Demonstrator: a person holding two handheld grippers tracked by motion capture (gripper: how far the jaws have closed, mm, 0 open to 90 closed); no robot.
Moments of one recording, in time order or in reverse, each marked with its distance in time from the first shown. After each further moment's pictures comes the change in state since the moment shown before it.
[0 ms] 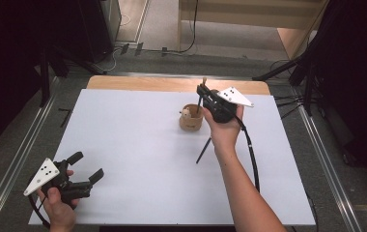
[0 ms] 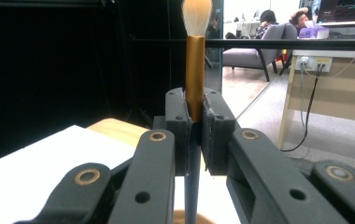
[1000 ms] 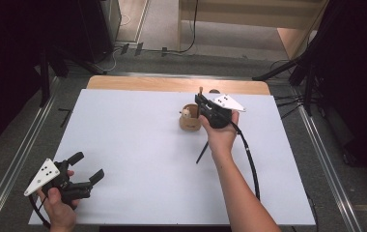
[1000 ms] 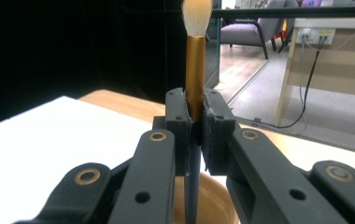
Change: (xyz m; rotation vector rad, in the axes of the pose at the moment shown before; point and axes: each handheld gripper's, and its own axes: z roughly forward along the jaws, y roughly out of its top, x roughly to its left) left arm -0.001 -0.001 0.000 0.002 -0.008 0.000; right arm -0.003 -0.035 0.011 0.103 -0.023 0.006
